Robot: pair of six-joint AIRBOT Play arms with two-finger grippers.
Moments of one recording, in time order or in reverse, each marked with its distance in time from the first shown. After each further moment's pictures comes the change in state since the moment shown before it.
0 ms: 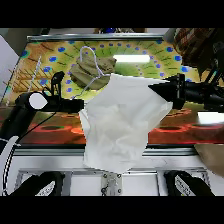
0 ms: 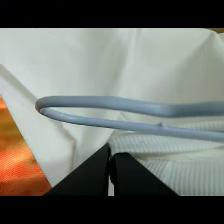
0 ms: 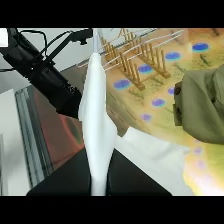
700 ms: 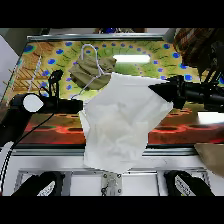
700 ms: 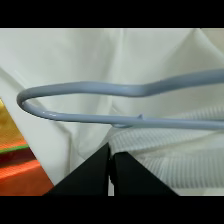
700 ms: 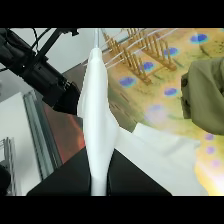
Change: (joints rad) left arm -0.008 0.080 -0.034 -0.008 -0.018 0.014; right arm 0.000 -0.002 0.000 0.010 0.009 0.068
